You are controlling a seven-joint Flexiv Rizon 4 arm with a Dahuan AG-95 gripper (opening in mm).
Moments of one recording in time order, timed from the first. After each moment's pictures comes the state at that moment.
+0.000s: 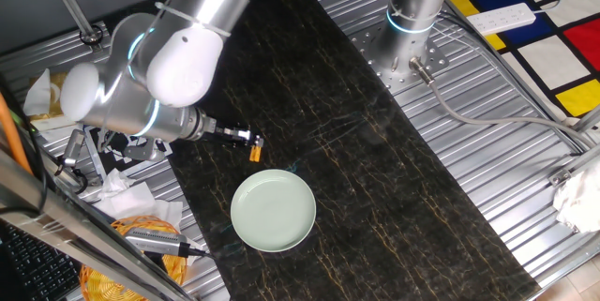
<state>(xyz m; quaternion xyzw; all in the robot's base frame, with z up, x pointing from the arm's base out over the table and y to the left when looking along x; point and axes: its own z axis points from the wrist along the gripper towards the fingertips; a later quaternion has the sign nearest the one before) 0.500 0.112 0.073 0.37 -0.87 -0.19 0.27</state>
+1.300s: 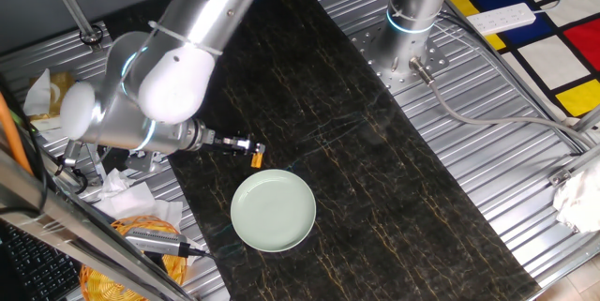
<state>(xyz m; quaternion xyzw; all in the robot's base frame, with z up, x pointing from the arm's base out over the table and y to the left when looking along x) 0.509 0.121 0.064 0.35 -0.86 -0.20 0.31</state>
